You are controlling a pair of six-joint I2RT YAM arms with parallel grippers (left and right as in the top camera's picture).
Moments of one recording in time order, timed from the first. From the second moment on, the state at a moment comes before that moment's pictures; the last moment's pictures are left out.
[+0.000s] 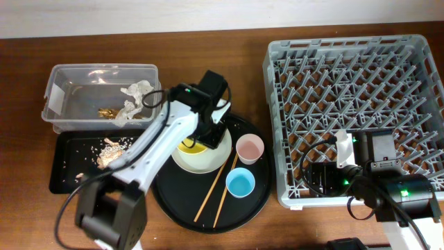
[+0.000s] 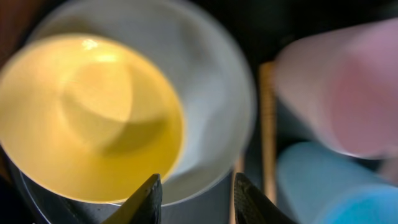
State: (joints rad) left arm -0.52 1.84 1.54 -1.12 0.10 -0.02; right arm 0.07 0.92 1.01 -1.25 -0.12 0.08
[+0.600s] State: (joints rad) left arm -0.68 1.78 1.19 -0.94 0.35 -0.06; right arm 0.07 0.92 1.01 -1.25 -0.12 0.08
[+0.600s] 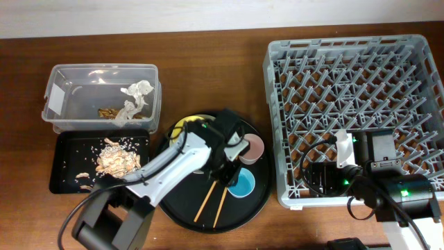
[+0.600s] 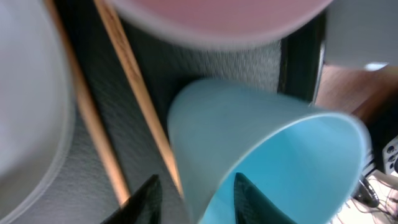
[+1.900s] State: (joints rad) left arm -0.29 1.67 1.16 -0.17 1.25 -0.56; right arm 0.07 1.14 1.01 -0.73 -0.89 0.03
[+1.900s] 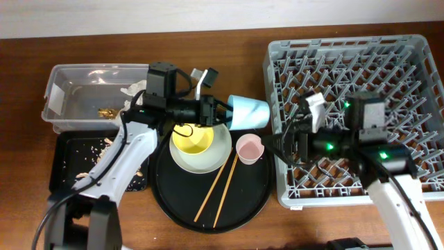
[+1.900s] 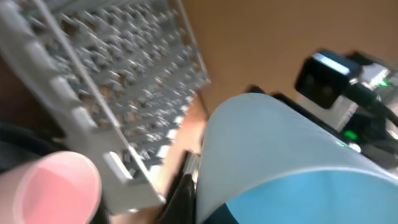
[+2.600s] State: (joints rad) left arm -0.33 1.67 1.16 -0.15 1.41 -0.59; right arm 0.07 1.33 1.01 -0.48 -1.42 -0.07
